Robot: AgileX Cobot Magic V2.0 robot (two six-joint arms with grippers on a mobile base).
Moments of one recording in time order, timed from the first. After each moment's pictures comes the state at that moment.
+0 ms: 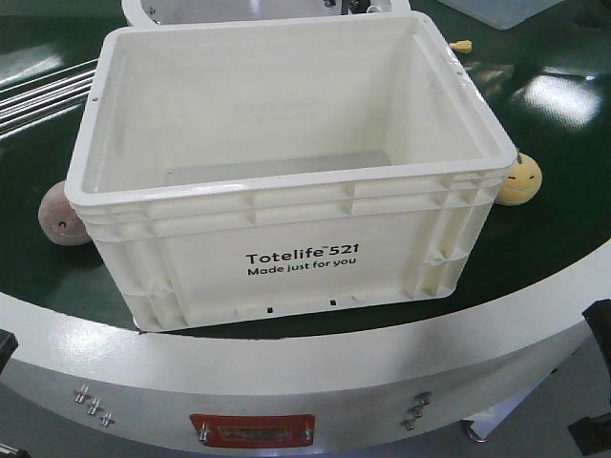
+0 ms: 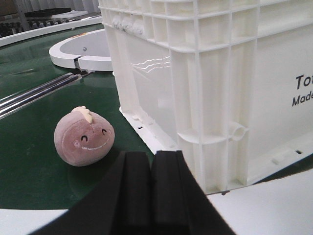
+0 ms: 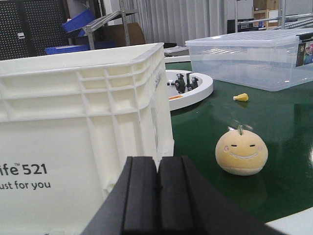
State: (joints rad) left arm -0.23 -0.01 0.03 -0.10 0.20 0.23; right arm 0.24 -0.01 0.03 0.06 0.05 -0.05
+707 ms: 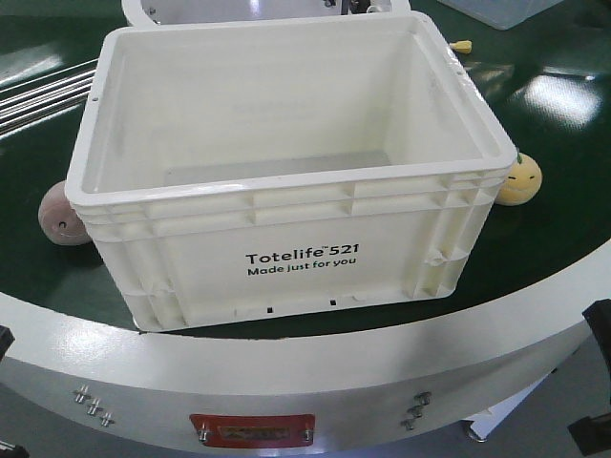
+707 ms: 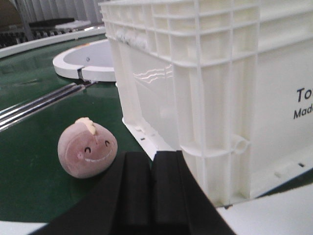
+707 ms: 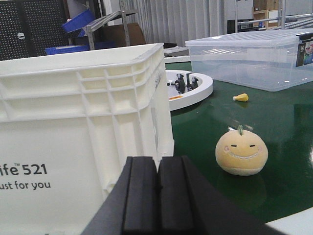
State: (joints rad) left arm -0.23 -0.01 0.03 -0.10 0.15 0.23; right arm 0.24 -0.01 0.03 0.06 0.05 -0.05
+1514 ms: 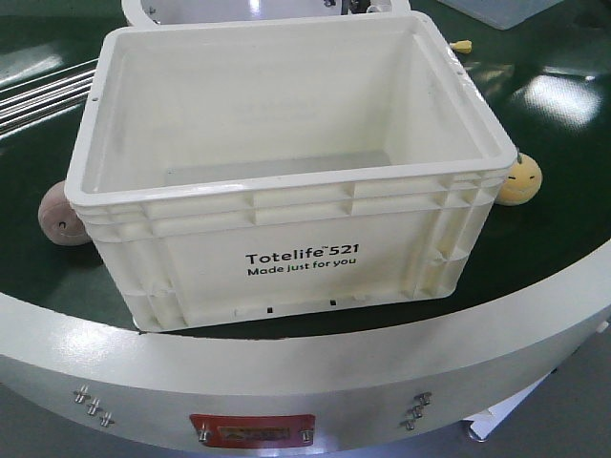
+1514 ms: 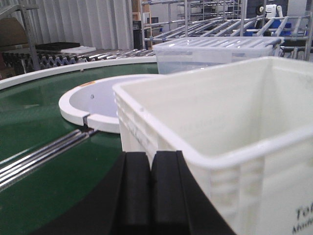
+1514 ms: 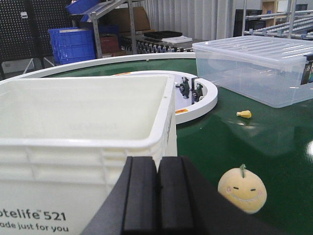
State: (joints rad) left arm -0.23 0.37 -0.35 -0.10 0.08 0.18; right arm 0.24 0.29 -0.41 0.06 0.28 -0.09
